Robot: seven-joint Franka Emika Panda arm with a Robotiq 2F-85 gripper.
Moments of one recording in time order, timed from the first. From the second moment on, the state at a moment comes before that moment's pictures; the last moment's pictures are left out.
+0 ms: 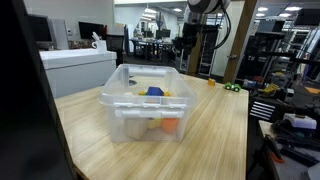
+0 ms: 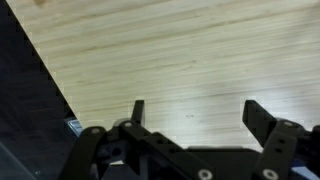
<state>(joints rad) -0.25 0.24 -0.27 -1.93 -0.01 2.38 -0.14</state>
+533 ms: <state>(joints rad) -0.31 0.34 -0.38 -1.88 -0.14 2.29 0.01</state>
